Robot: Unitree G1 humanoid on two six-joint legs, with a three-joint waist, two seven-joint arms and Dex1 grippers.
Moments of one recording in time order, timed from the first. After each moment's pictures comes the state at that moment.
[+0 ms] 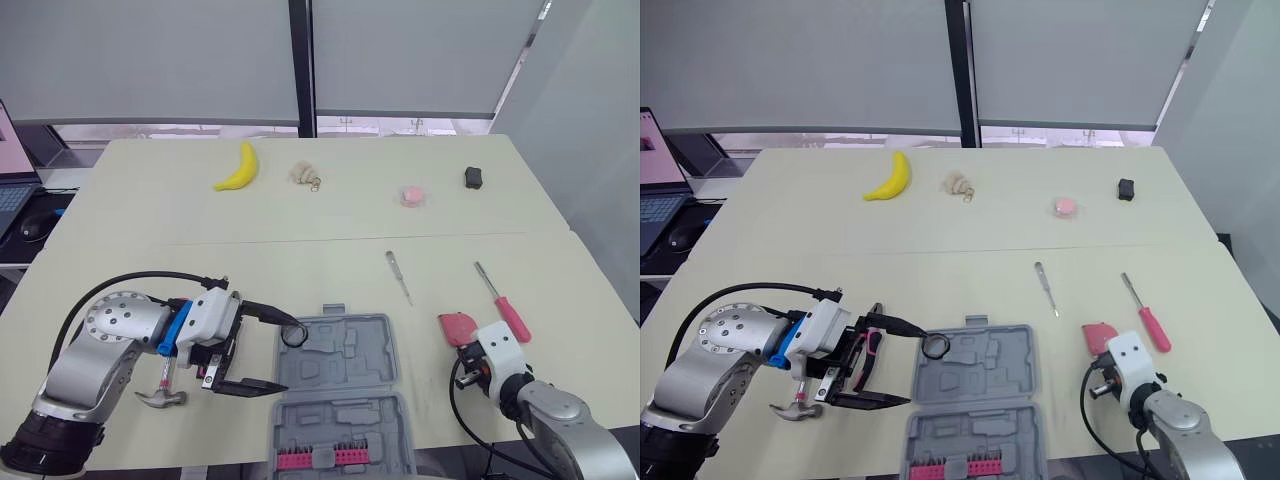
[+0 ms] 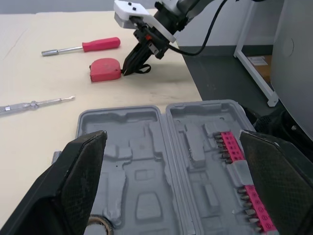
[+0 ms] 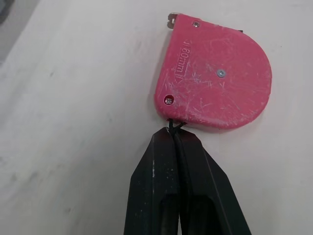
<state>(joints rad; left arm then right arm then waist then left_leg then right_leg) -0.09 0.86 0.01 -0.30 -0.52 0.18 -1.47 0.32 -0.49 -0.02 -0.55 0.15 0.82 0.39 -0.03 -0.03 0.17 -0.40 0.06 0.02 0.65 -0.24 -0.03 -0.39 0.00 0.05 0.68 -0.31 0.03</state>
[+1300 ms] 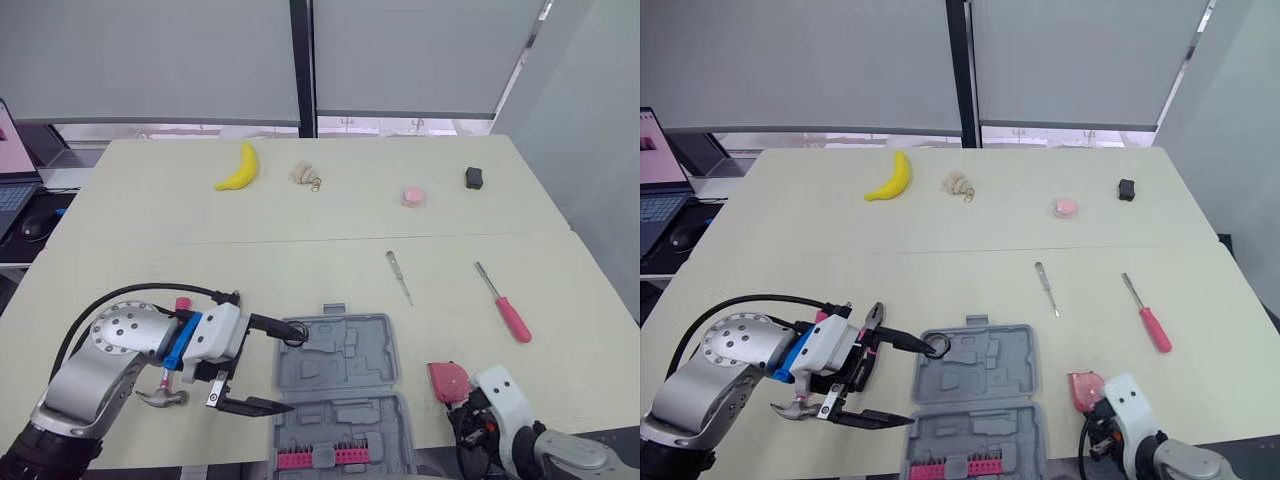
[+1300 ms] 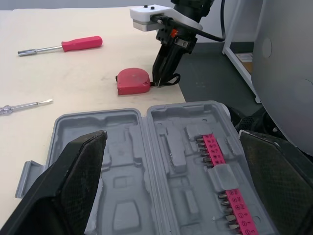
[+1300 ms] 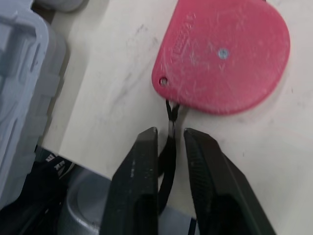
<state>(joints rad) -0.04 0.88 -0.02 -0.40 -0.53 0.21 -1.45 0.57 -0.55 -0.12 -0.89 0.38 1.18 0.45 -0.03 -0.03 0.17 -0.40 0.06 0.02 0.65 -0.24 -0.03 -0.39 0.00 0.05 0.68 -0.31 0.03</state>
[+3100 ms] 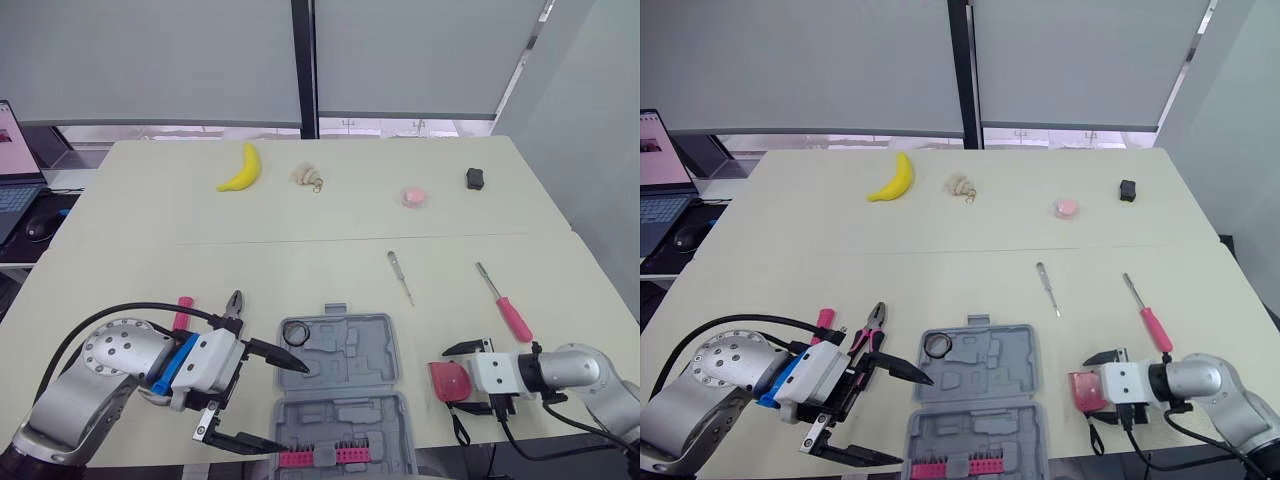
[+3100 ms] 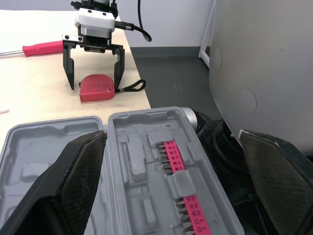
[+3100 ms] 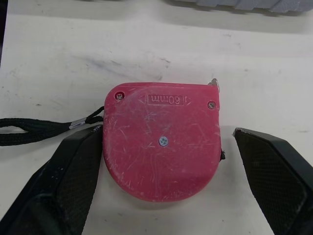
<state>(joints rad) 0.07 0.93 0.00 -0.50 -0.59 0.21 -1.47 0.02 -0.91 0.23 0.04 -0.06 -0.28 1.09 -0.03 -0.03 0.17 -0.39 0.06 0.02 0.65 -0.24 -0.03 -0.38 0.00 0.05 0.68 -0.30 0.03</state>
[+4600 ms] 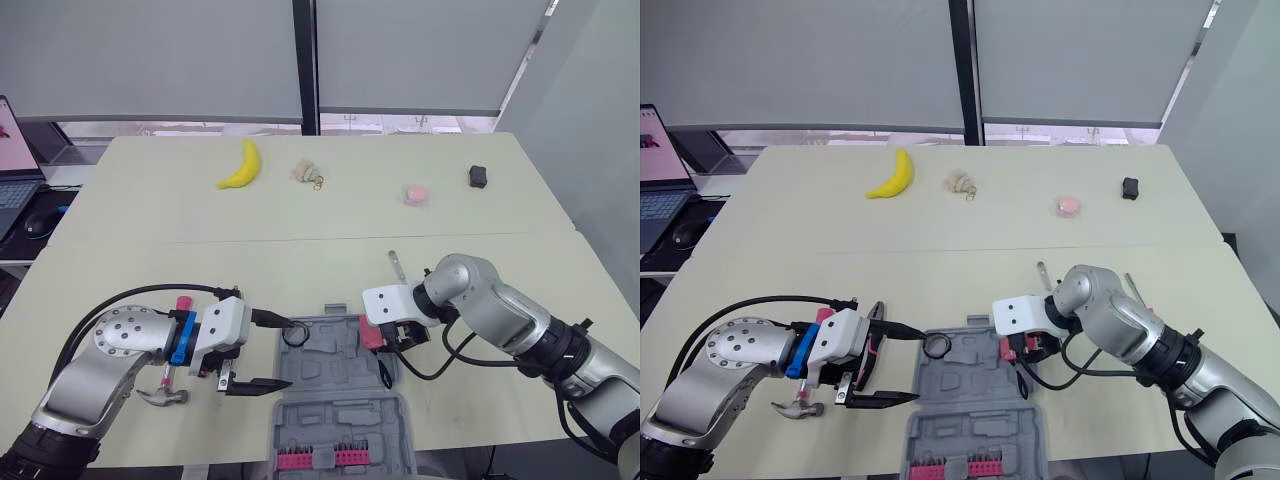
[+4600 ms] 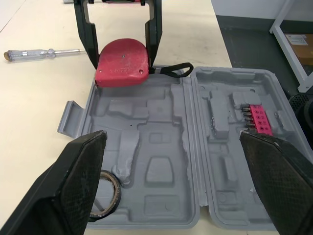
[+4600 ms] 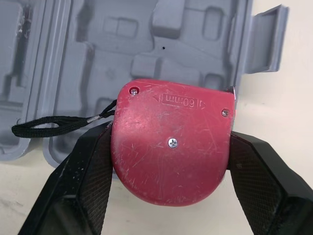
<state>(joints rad) -0.02 0.89 -0.04 -0.33 -0.42 0.20 -1.30 -0.71 -0.66 0.75 -0.18 -0.20 0.61 1.28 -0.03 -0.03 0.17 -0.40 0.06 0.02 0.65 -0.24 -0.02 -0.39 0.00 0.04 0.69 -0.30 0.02</state>
